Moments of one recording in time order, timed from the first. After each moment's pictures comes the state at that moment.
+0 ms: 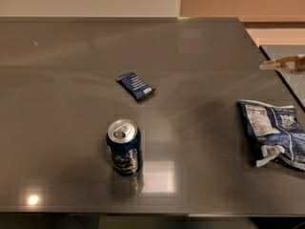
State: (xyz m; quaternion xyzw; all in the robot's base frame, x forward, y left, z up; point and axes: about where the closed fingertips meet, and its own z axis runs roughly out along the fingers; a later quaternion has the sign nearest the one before) arm 0.409 -0.258 0.941 -0.78 0.60 -0.04 0.15
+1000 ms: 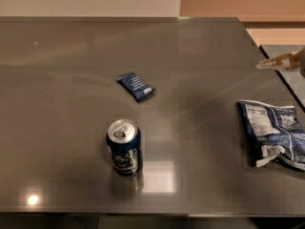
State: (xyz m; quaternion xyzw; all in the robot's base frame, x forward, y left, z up) arm 0.416 -0.262 0.943 -0.80 0.59 -0.06 0.11
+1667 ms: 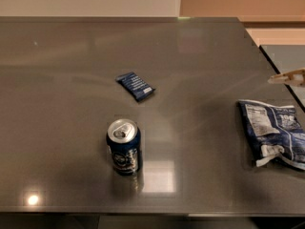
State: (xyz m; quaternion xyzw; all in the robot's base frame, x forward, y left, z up) arm 0.401 -0.294 0.923 -0.82 0.57 -0.05 0.08
